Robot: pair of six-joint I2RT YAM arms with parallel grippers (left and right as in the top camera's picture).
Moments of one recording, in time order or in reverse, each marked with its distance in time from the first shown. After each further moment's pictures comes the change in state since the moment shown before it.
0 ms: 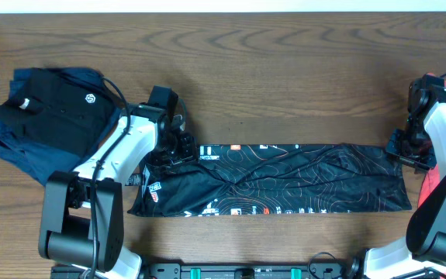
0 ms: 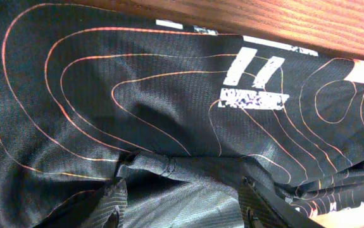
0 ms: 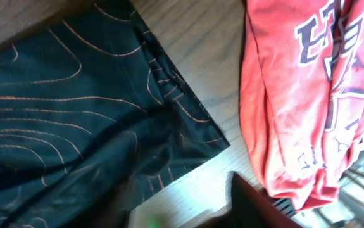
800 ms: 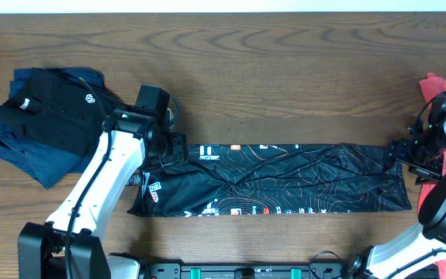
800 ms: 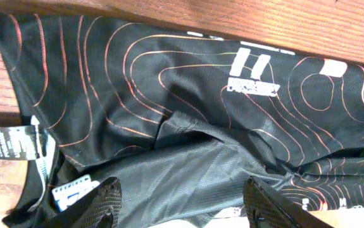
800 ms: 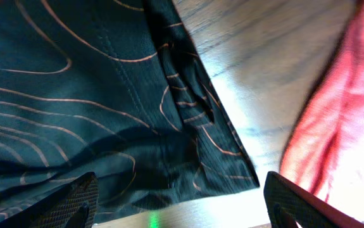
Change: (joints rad) left arm 0.000 -0.217 -0.003 -0.088 -0.136 0.011; right arm -0.179 0.150 -0.002 0.043 -0.230 -0.304
